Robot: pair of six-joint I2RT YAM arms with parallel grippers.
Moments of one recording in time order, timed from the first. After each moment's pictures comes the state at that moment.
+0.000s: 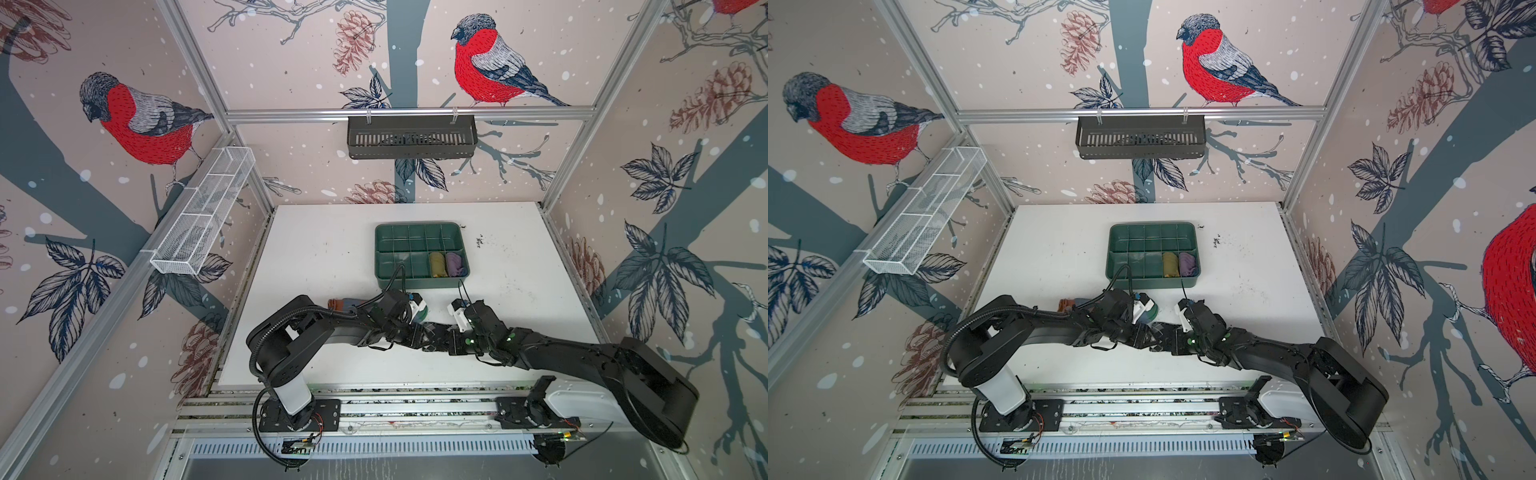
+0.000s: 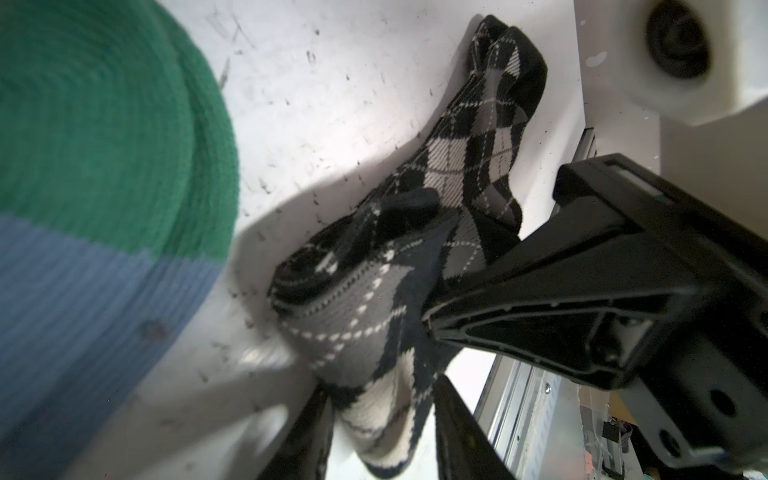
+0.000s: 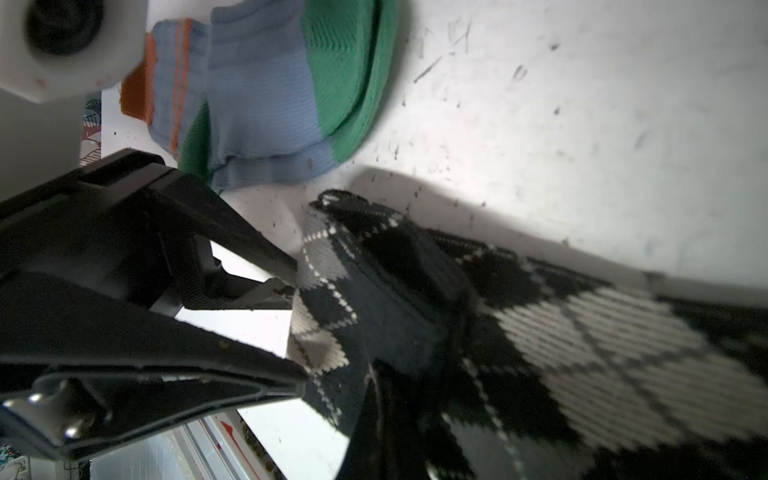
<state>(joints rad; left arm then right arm) -0.84 1.71 0.66 0.23 0.59 -0.61 0.77 1.24 0.33 0.06 -0.34 0.71</state>
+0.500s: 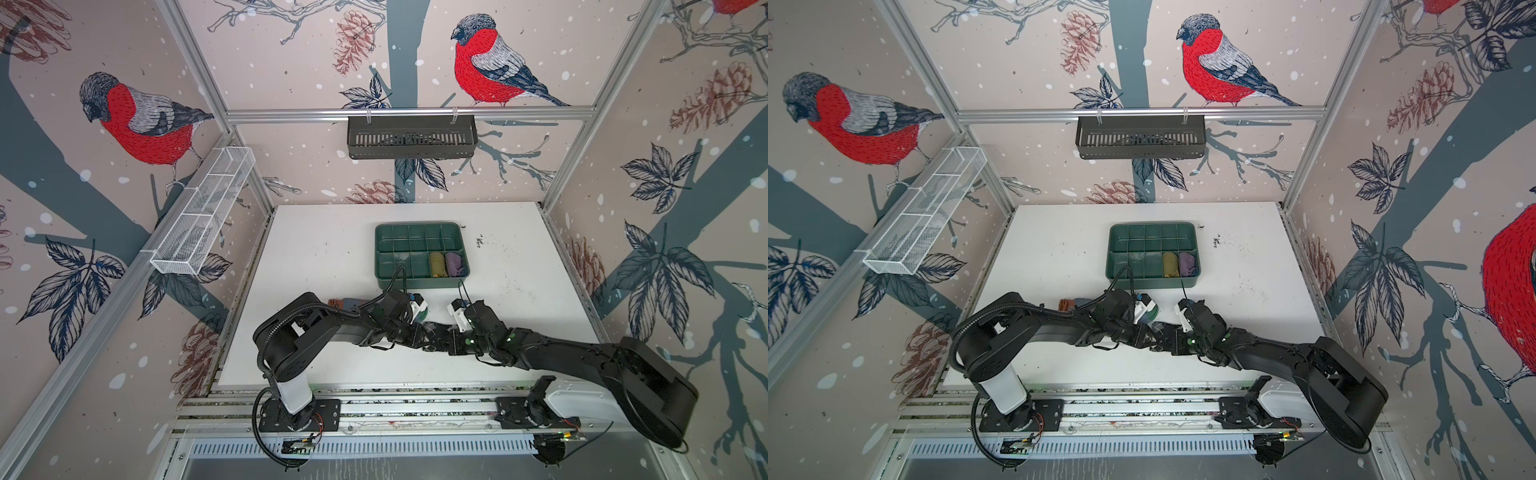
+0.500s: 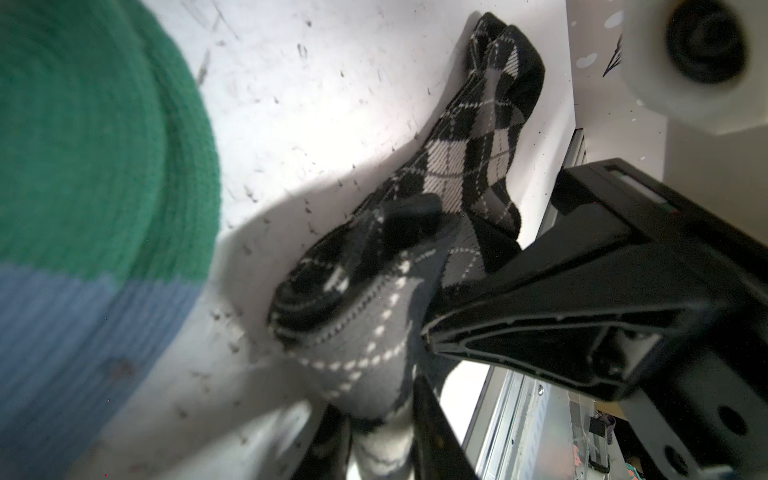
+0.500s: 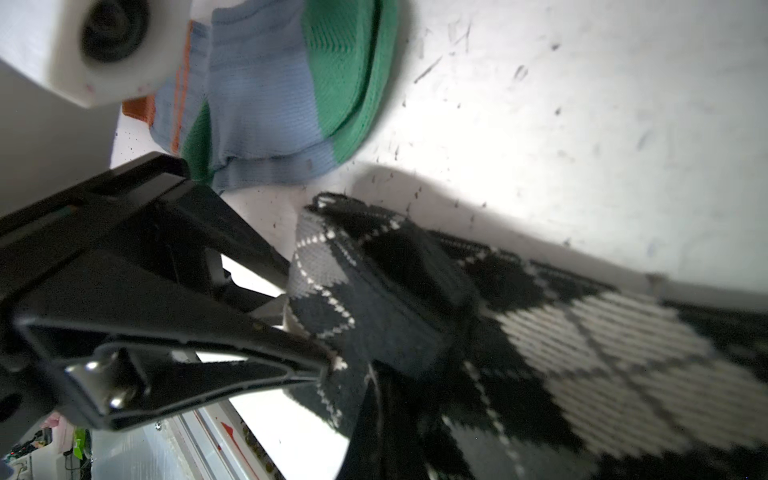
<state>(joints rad) -0.84 1.75 0.66 0.27 0.62 -0.63 0.77 1.24 0.33 0.07 -0.34 0.71</state>
